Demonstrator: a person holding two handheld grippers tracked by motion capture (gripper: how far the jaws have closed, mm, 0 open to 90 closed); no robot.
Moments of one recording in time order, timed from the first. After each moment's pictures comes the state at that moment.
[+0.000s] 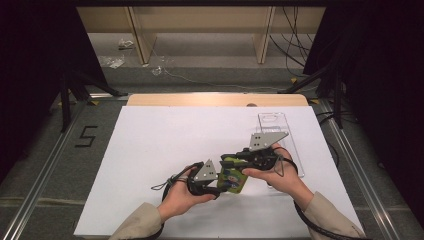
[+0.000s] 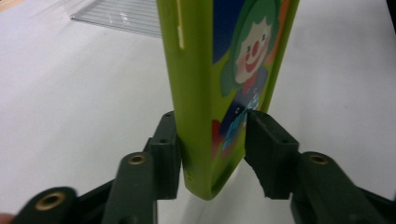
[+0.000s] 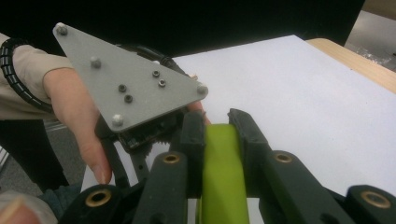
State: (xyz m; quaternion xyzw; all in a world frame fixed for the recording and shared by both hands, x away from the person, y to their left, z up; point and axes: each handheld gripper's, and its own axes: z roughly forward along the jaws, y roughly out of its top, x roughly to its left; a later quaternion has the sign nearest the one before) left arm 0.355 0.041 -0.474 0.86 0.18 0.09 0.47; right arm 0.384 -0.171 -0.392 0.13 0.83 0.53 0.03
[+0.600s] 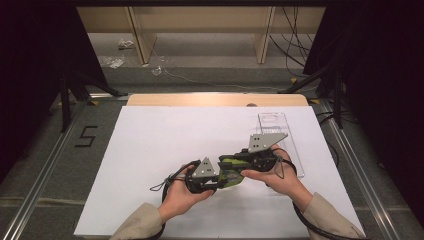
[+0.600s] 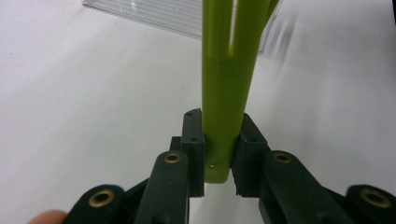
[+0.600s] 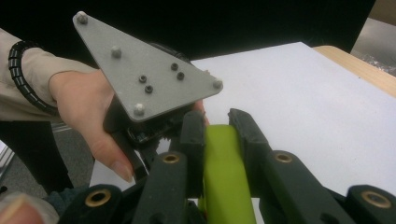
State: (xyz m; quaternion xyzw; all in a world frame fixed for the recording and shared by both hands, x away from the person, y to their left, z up) left arm 0.354 0.046 -0.466 0.86 0.22 0.08 0.45; right arm 0.380 -0.168 -0.390 0.12 0.83 0.54 0.03
